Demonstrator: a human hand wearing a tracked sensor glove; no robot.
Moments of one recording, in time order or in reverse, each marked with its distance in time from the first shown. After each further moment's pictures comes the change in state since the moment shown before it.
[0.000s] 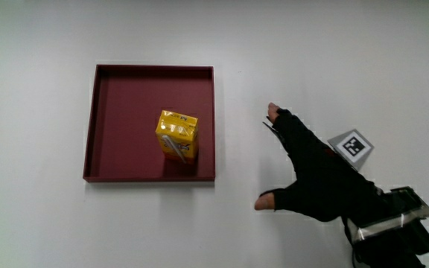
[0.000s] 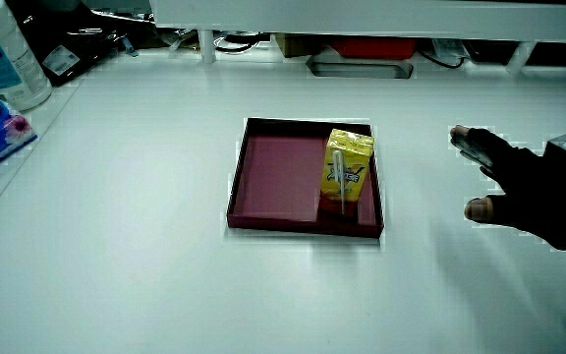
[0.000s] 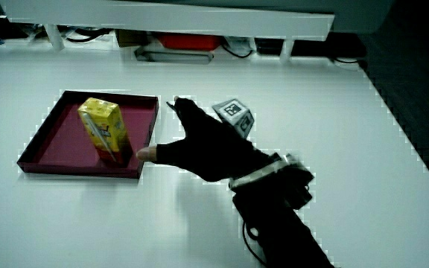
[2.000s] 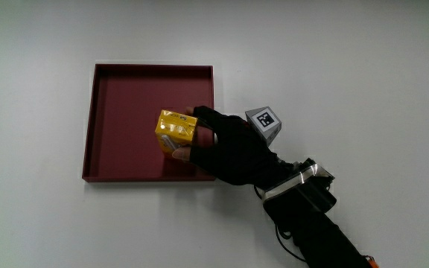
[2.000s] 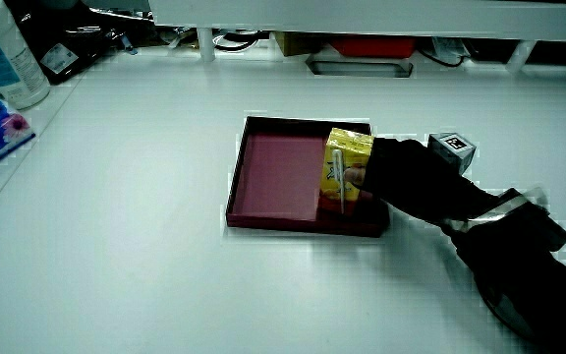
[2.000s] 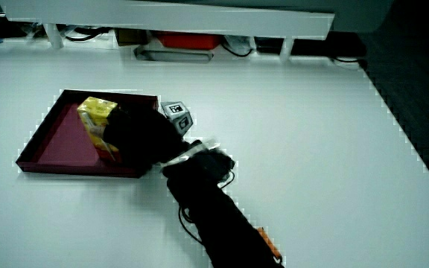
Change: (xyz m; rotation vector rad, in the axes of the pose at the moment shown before) arm 0.013 0.107 -0.051 0.107 0.281 0.259
